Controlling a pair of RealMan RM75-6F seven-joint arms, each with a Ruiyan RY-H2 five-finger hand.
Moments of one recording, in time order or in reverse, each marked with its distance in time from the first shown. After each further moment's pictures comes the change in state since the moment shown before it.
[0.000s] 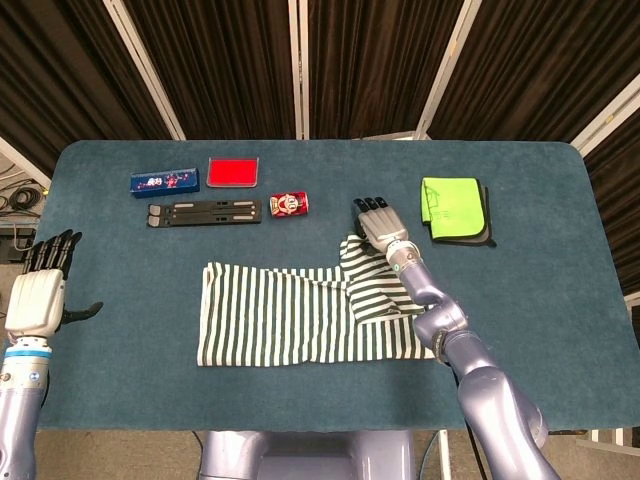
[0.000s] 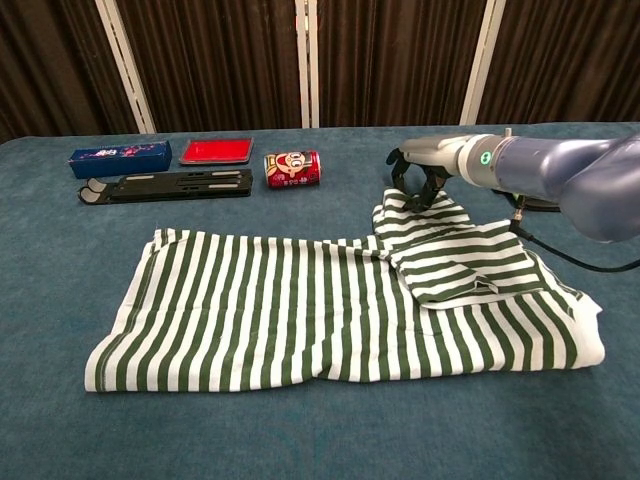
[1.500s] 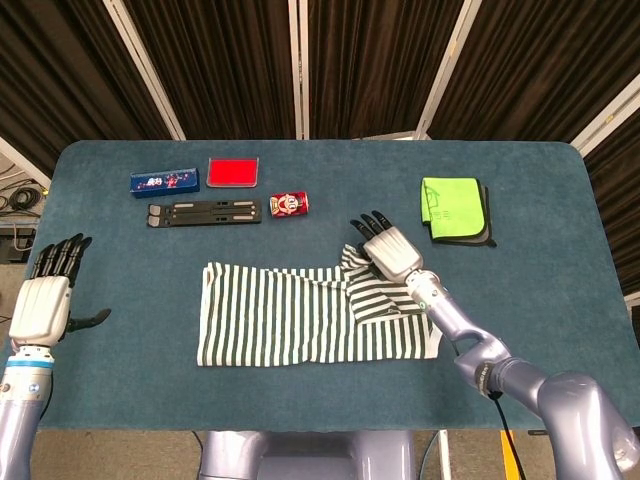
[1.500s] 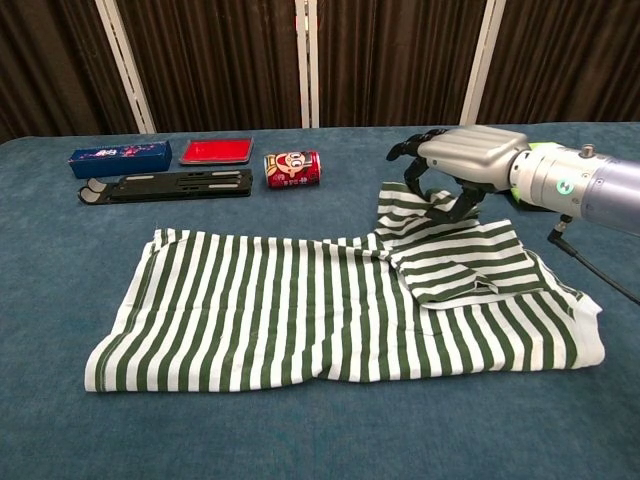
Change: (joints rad) left arm 0.027 0.032 0.022 -0.069 0.096 0.030 -0.035; right arm -0.233 0.278 -0.072 -0.561 -0.079 0.435 -0.359
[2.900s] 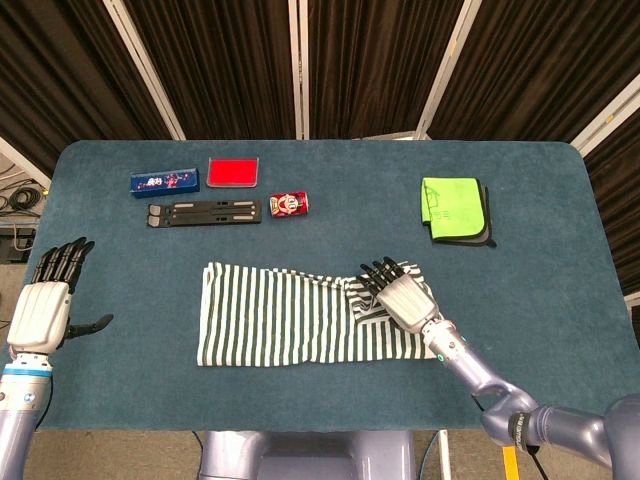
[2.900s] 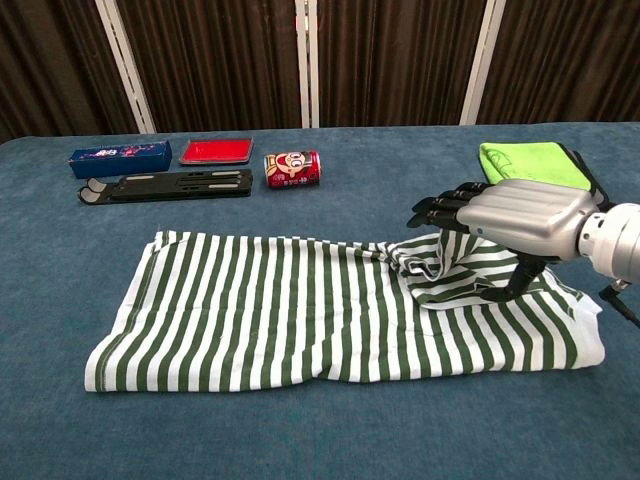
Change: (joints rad) left arm 0.023 0.034 0.017 -0.046 0.062 0.020 -0.037; right arm -0.178 0.192 -0.066 -0.486 0.059 0.054 -0.397
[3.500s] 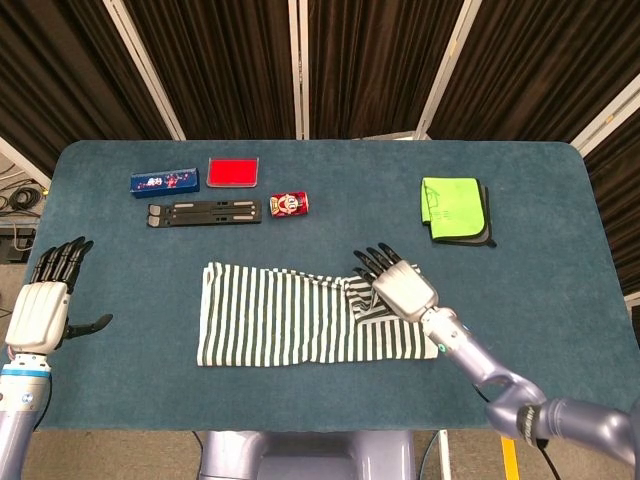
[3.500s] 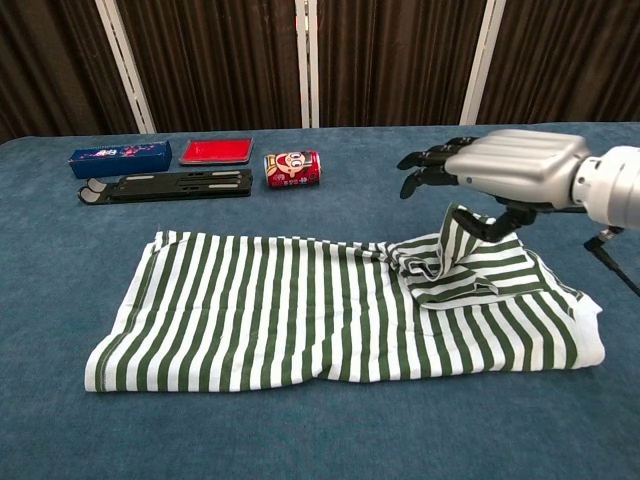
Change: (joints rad) left arm 0.003 0.006 -0.003 -0.002 0.004 0.002 -0.012; right arm 0.061 0.082 0.084 -0.096 0.030 -0.058 0.005
